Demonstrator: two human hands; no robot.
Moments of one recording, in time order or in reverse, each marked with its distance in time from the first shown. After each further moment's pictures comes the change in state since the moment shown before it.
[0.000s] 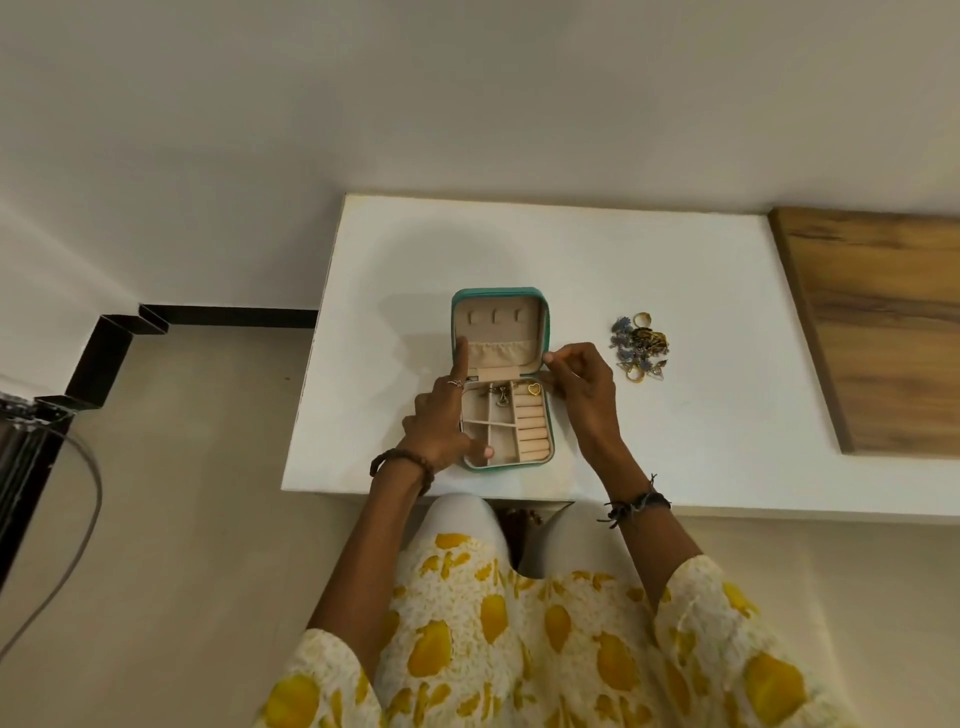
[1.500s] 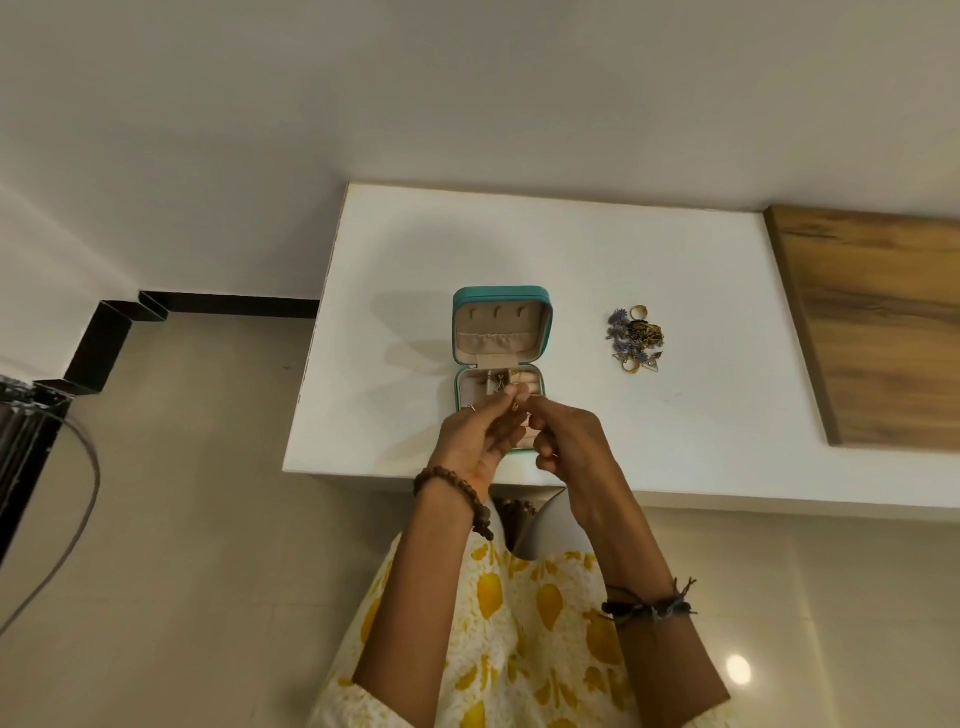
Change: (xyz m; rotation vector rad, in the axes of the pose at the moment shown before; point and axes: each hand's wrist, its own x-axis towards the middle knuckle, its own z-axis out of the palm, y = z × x) left_hand -0.037 0.042 0.025 -1.408 0.037 -0.286; right_hand -0.083 -0.057 0.010 0.021 -0.062 0.503
